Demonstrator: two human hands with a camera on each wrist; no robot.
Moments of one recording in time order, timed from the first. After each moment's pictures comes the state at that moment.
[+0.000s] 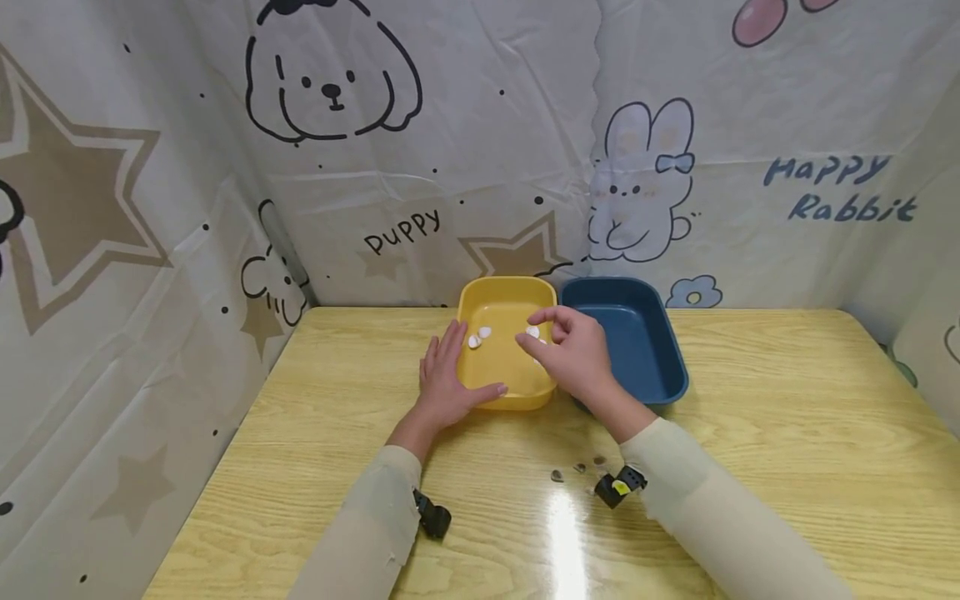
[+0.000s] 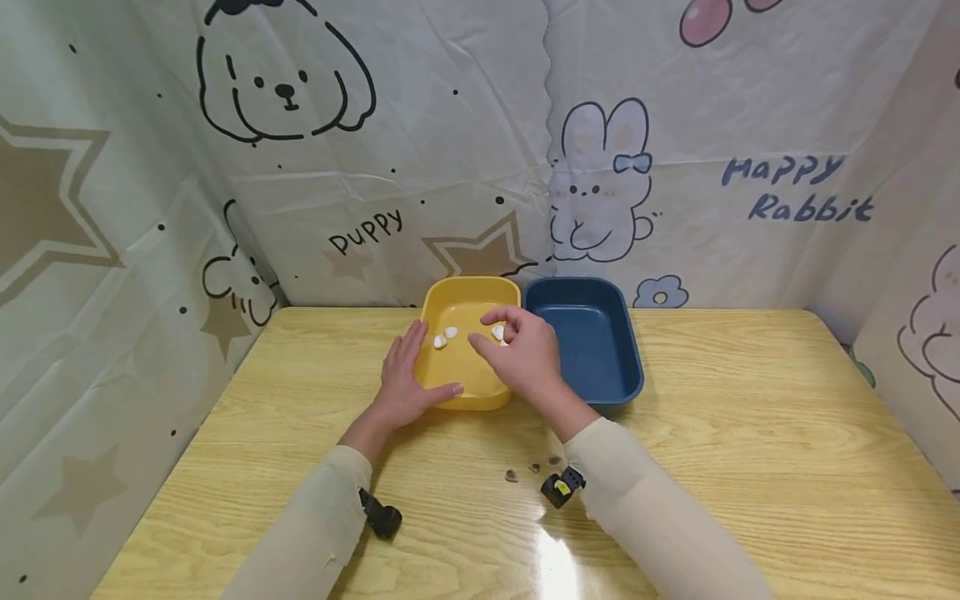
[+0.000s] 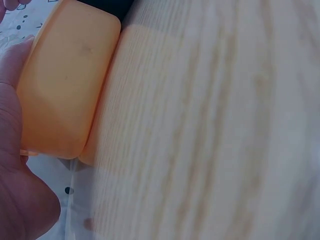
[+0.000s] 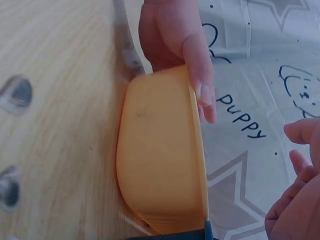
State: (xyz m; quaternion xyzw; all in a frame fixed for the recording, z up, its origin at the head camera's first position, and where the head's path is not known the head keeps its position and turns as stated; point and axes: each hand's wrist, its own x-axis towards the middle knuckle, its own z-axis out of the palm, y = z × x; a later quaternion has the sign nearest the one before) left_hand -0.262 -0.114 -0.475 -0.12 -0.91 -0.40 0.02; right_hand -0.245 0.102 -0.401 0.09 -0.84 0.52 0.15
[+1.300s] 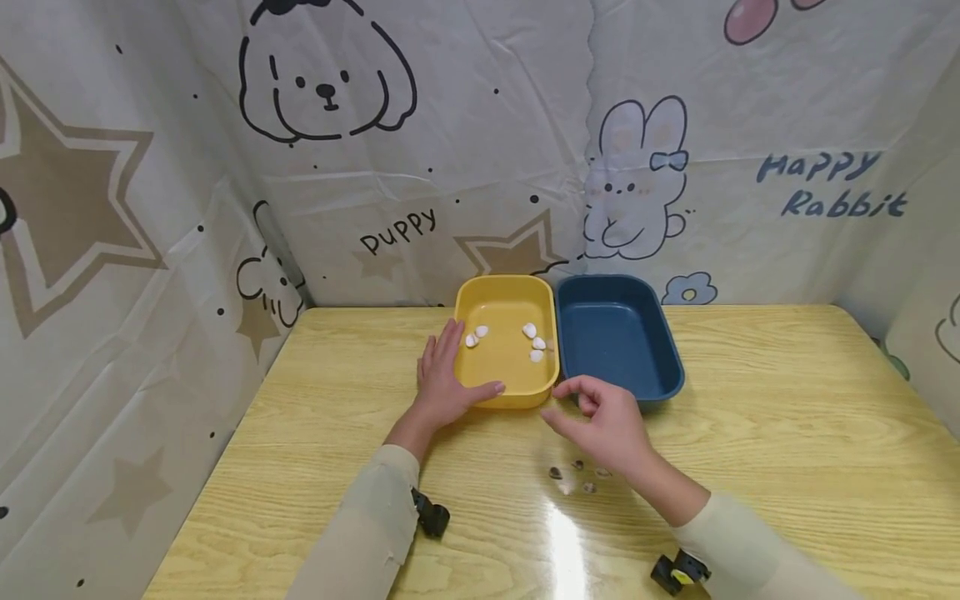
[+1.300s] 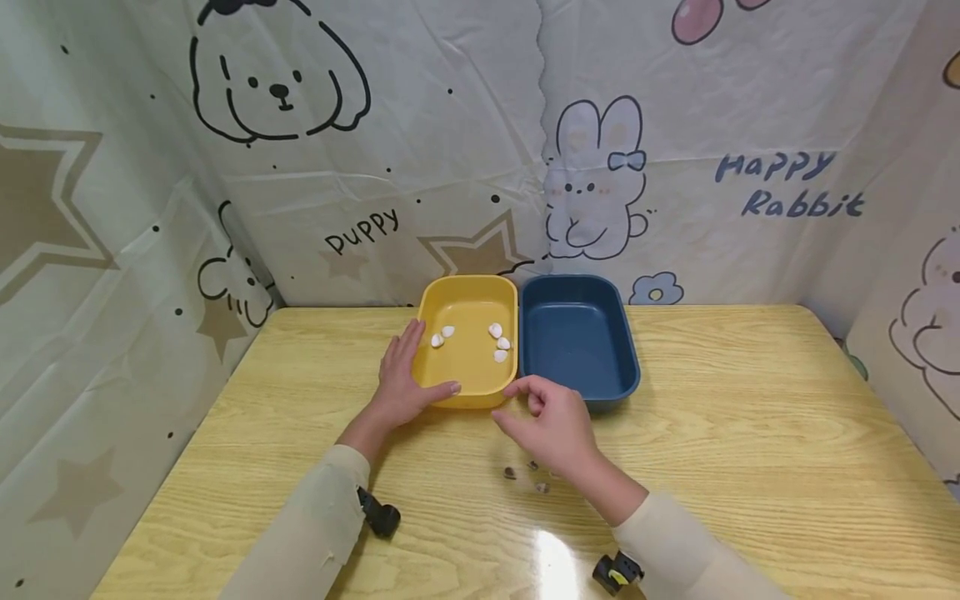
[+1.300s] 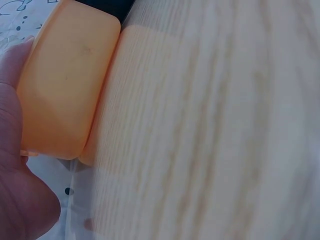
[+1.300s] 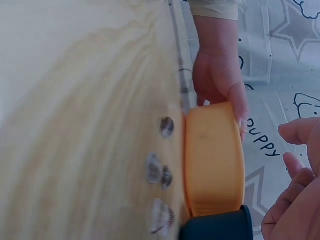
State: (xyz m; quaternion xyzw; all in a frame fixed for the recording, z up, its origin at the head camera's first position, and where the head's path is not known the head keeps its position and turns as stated) left_hand -0.263 -0.115 -0.474 -0.12 -0.91 -0.39 0.02; right_hand -0.166 0.133 -0.434 0.11 -0.85 0.50 0.11
